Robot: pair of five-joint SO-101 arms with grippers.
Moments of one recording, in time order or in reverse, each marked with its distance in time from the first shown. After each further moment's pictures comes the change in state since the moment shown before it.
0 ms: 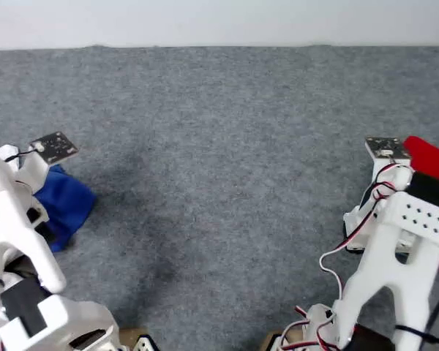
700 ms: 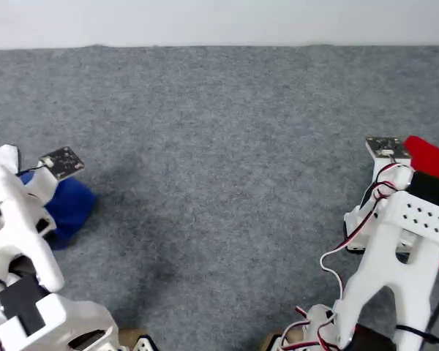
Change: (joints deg) left arm 1.3 0.8 15.5 -18.4 0.0; right arm 0.0 0.0 0.0 0.1 0.0
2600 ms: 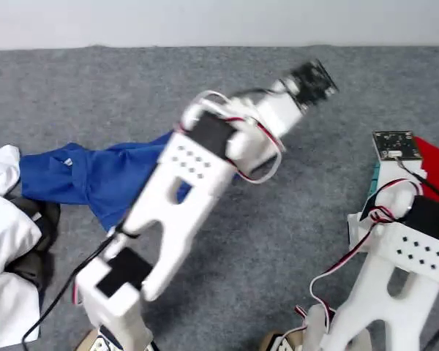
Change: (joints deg) left arm 72.7 16.4 -56.1 9.7 54.9; right arm 0.0 -13.2 0.0 0.4 0.0
